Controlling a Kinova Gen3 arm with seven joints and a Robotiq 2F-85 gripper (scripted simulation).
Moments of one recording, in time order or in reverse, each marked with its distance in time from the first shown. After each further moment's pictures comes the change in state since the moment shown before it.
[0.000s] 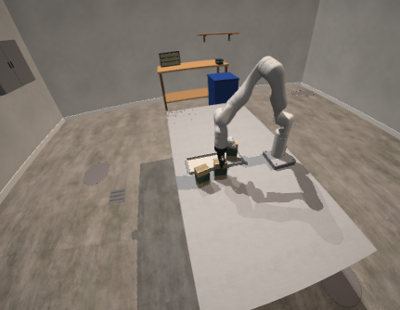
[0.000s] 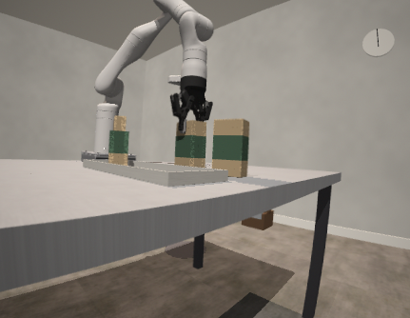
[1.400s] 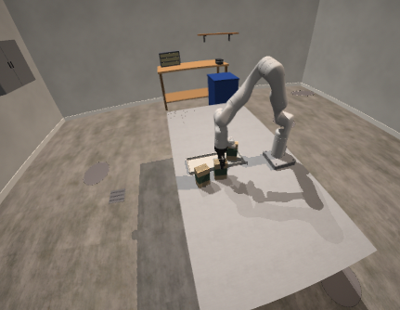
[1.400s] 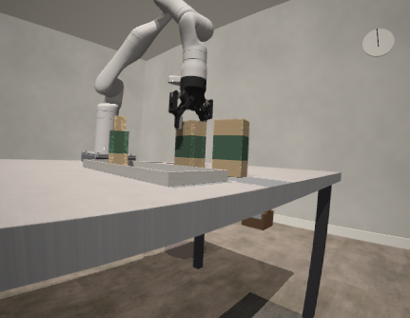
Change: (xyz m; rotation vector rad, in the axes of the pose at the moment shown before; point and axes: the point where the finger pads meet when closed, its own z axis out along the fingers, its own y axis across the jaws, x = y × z) arm 0.001 0.000 0.001 0.001 0.002 0.000
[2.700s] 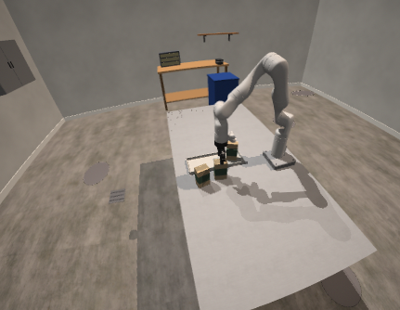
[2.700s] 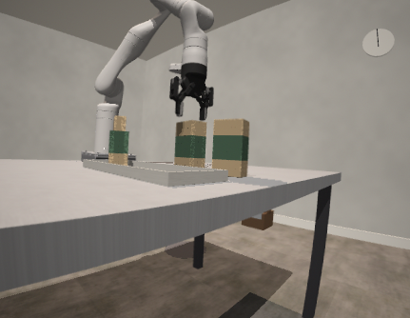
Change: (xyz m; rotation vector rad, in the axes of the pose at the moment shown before) arm 0.000 0.000 -0.038 0.000 0.000 0.000
